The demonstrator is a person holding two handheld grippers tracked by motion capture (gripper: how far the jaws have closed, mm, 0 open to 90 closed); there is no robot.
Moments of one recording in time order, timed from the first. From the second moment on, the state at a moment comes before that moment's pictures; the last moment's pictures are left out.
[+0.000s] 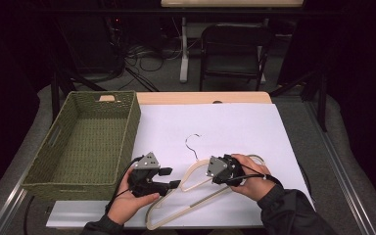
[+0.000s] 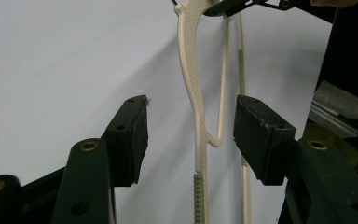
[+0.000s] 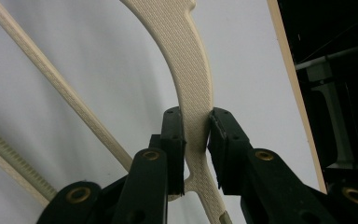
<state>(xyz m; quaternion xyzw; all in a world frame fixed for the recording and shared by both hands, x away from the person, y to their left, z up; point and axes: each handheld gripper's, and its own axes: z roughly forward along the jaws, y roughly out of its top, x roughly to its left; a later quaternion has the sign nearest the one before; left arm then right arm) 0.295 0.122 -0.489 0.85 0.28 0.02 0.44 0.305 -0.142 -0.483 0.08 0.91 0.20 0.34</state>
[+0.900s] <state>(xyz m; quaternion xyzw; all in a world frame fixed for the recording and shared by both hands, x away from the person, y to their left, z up) 0.312 0.093 -0.512 0.86 0.28 -0.08 0.43 0.303 -0.141 -0.483 0.07 0.91 0.20 0.35</state>
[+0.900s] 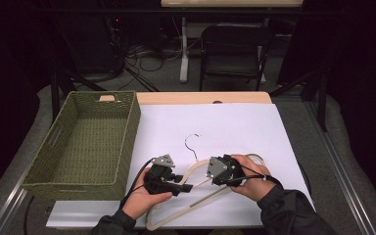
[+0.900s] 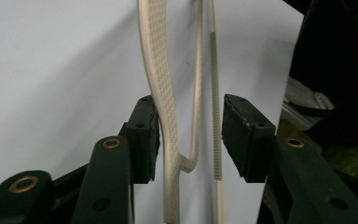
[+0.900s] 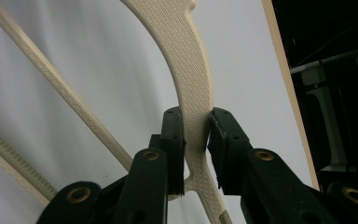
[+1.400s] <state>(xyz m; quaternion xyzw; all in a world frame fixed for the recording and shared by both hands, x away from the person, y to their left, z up) 0.316 0.090 -0.522 0.86 0.28 -0.11 0.41 0.303 -0.141 -0.484 0.07 0.91 0.21 0.35</state>
